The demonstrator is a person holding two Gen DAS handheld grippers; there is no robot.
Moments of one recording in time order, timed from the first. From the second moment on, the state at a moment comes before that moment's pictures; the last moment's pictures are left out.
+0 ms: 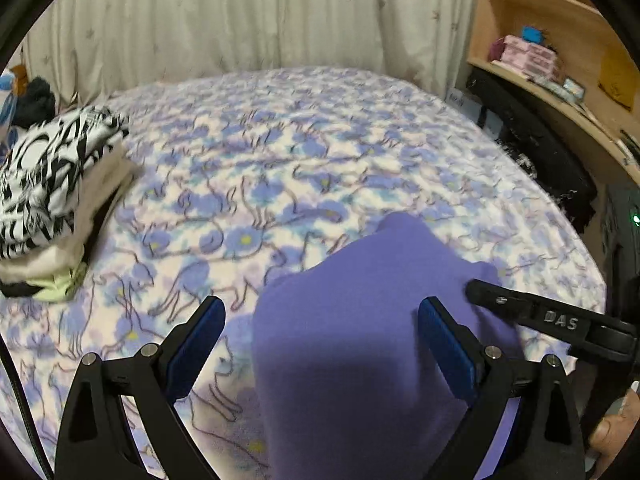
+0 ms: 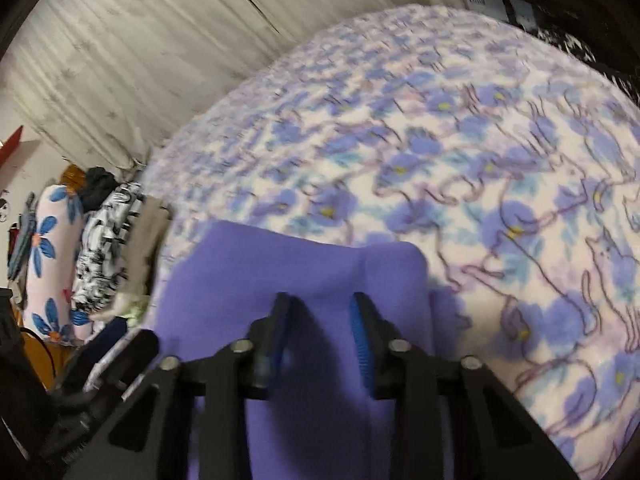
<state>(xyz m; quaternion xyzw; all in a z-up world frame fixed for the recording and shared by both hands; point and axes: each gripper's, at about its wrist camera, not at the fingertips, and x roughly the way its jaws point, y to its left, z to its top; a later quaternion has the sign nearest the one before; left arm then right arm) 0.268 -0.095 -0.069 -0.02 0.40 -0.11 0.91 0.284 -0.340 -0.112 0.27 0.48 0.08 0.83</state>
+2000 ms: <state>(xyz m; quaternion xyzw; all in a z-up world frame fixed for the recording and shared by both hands) 0.136 -0.035 -0.091 -0.14 0.52 -0.15 0.83 0.122 -0.379 -0.101 0.26 0.51 0.13 0.81</state>
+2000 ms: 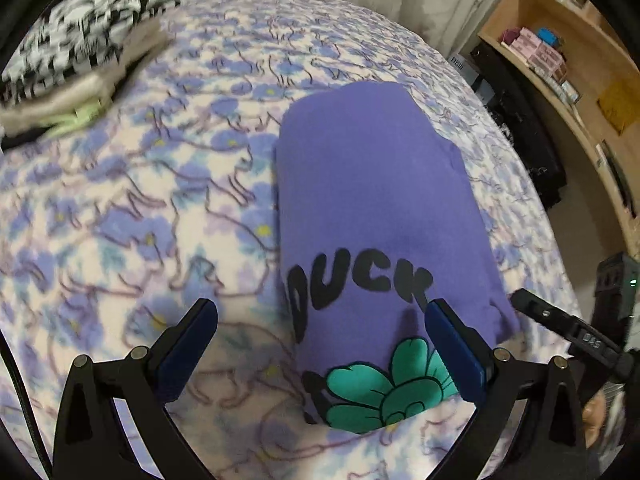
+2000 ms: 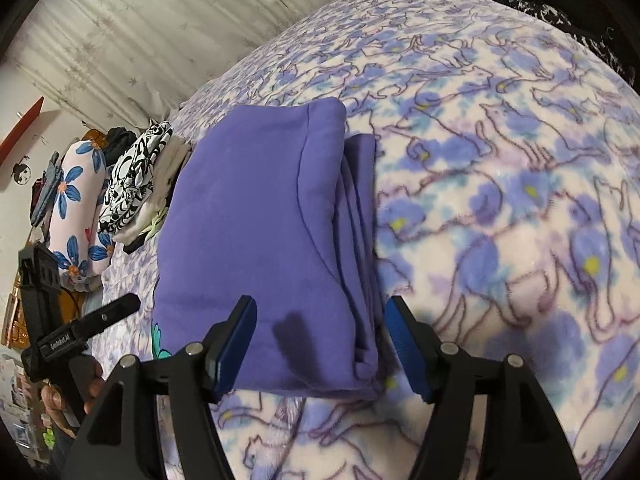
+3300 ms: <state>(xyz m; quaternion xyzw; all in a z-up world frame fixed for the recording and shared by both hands) 0.206 -0.075 -0.133 -0.19 0.56 -0.24 0.77 0.200 -0.358 -0.176 0.35 0.54 0.25 0.72</state>
